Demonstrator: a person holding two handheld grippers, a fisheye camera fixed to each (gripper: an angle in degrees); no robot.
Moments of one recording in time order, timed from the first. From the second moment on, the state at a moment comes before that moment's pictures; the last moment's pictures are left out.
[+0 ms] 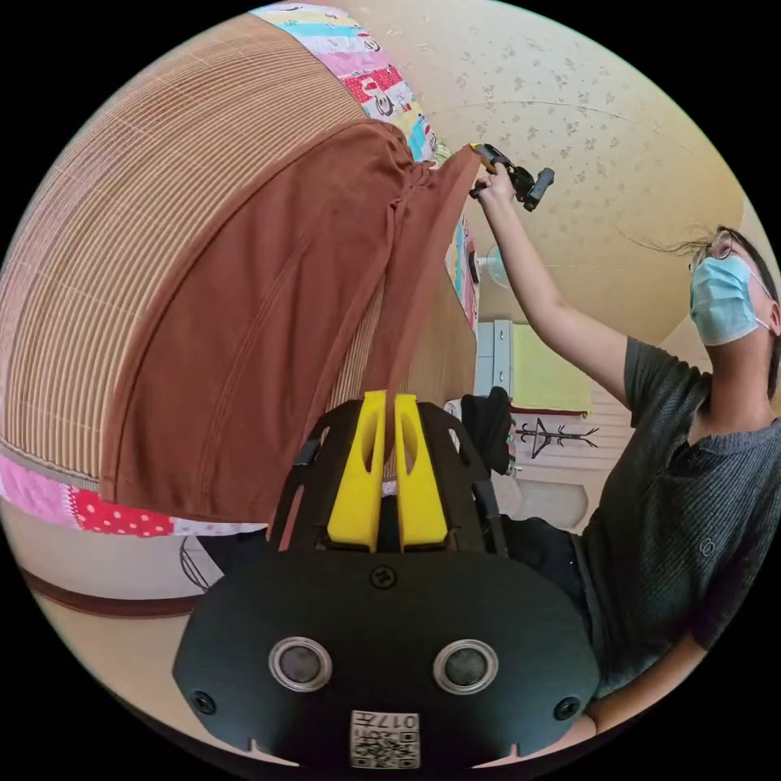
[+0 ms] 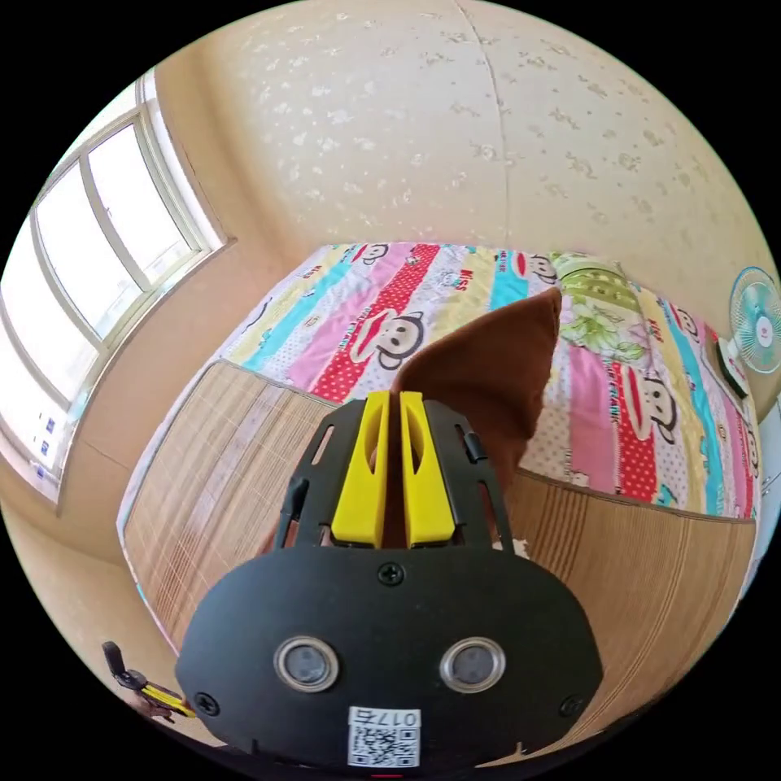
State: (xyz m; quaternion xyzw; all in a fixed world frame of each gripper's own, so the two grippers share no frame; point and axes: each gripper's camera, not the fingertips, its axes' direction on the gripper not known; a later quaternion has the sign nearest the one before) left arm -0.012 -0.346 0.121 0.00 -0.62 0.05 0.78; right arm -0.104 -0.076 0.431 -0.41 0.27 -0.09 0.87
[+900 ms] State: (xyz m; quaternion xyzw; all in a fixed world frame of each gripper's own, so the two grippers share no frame) left arm 0.080 -0.355 0.106 -0.11 -0.63 0.01 0.77; right arm -0.249 0.224 0.101 -0.60 0.13 0.27 0.74
